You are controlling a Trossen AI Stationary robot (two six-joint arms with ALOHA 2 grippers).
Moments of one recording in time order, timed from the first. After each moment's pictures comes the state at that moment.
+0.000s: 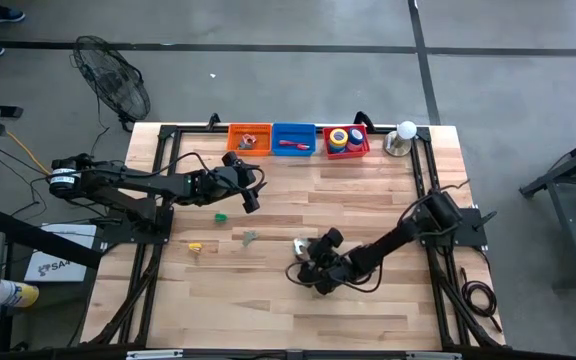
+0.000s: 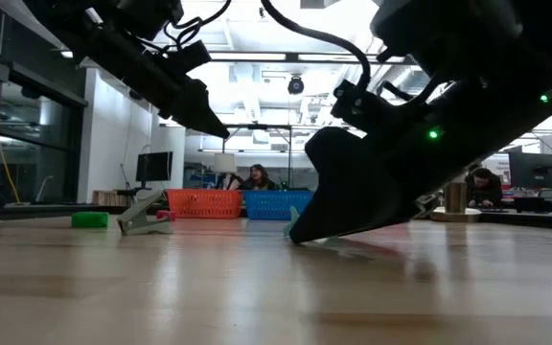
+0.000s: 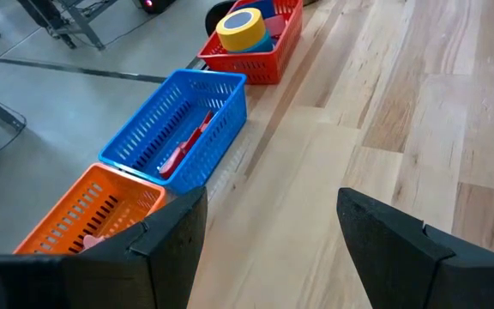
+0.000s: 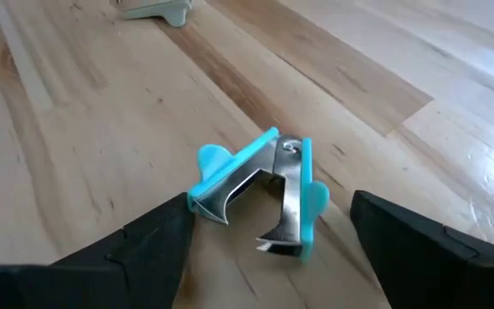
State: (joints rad) left arm 0.12 1.26 0.61 0.18 -0.46 0.07; right arm 0.43 2.06 0.97 0.16 0.79 0.85
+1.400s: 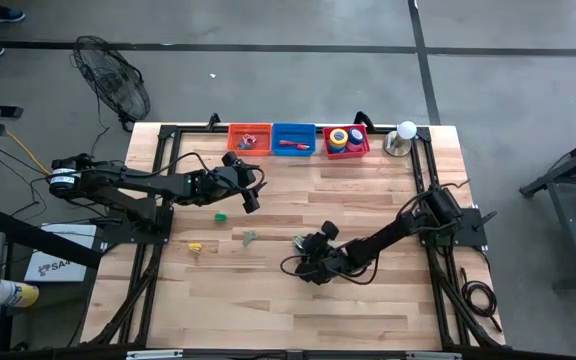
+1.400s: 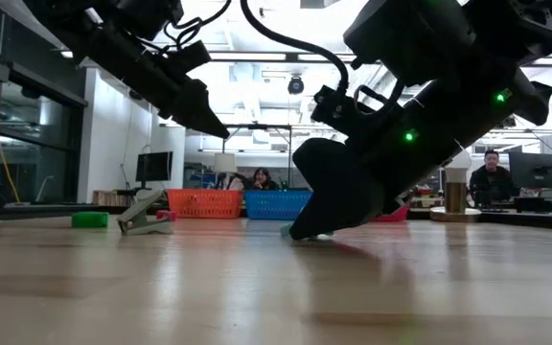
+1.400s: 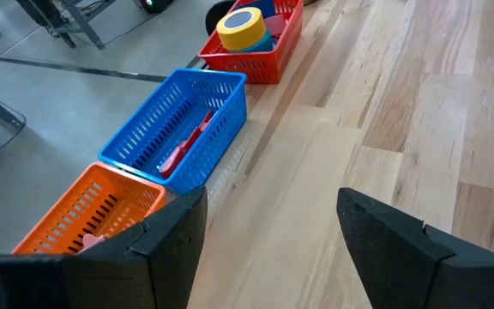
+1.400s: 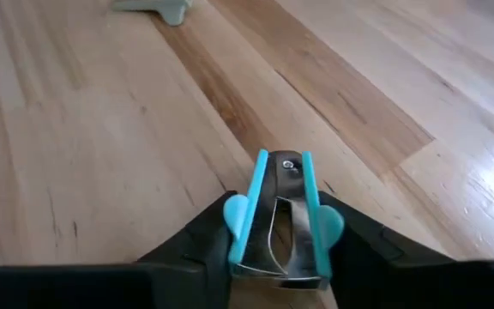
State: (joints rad) left arm 0.12 1.26 0.61 0.18 -0.46 0.06; right arm 0.39 2.05 0.97 0.12 0.72 0.71
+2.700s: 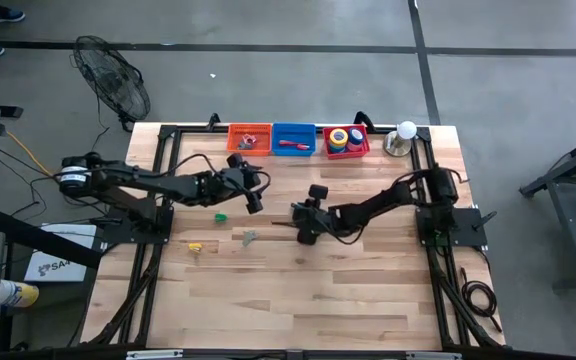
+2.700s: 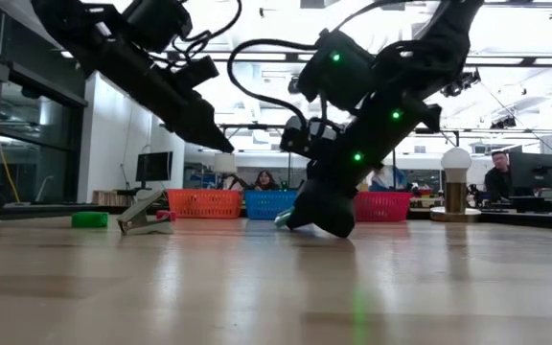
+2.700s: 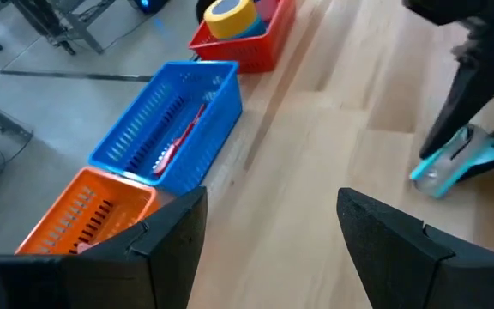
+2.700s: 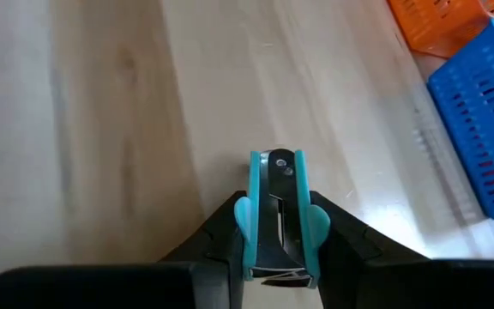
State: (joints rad) left arm 0.13 1.36 0.61 0.25 -0.46 0.13; right arm 0.07 2.00 0.97 0.14 0.59 -0.03
